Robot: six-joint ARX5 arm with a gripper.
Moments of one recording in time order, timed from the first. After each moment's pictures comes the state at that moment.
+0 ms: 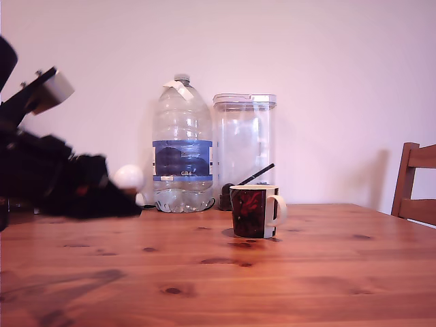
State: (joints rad) arm -0.51 1.50 0.33 0.79 0.24 0.01
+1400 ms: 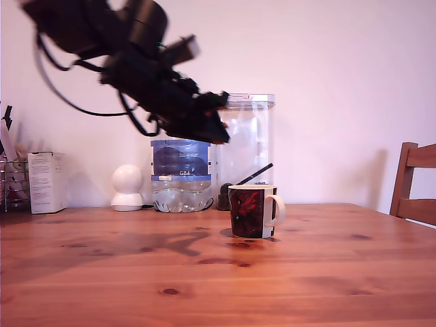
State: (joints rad) arm -0.55 1.92 1.34 0.10 0.24 0.11
